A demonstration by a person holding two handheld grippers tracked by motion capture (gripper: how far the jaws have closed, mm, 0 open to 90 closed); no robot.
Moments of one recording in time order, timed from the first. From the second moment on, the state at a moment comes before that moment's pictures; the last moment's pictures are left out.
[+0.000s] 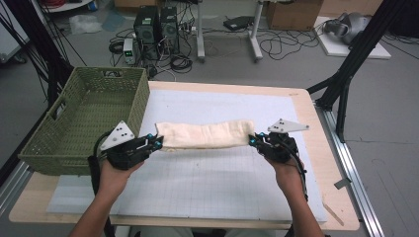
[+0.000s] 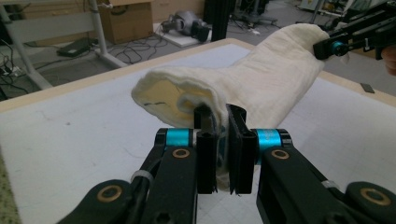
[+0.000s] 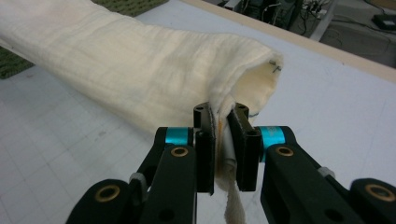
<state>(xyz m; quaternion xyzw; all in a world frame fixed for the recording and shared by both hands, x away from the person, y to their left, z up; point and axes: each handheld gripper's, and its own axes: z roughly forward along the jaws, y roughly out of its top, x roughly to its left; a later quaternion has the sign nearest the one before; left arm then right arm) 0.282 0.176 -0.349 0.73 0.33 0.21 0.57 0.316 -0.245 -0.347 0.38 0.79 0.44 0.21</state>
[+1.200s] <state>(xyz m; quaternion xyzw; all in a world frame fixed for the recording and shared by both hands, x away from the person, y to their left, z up) 0.256 0.302 -0.302 0.67 0.38 0.31 0.57 0.415 -0.073 -0.283 0.28 0.82 0.46 0.20</state>
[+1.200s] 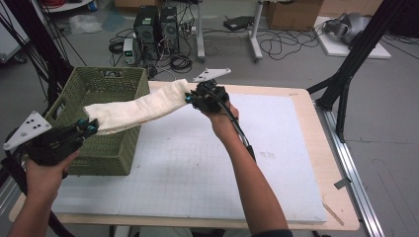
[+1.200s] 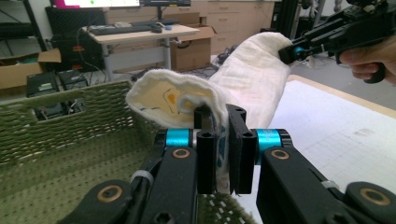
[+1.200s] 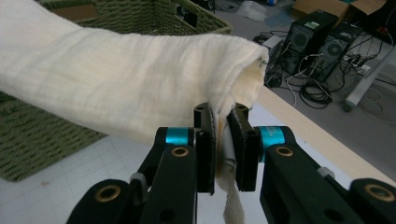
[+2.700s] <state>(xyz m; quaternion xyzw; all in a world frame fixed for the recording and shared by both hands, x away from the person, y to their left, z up) 0.261 0.403 -0.330 0.63 0.50 0.36 0.47 0.477 0.132 -0.285 0.21 0.86 0.42 0.21</state>
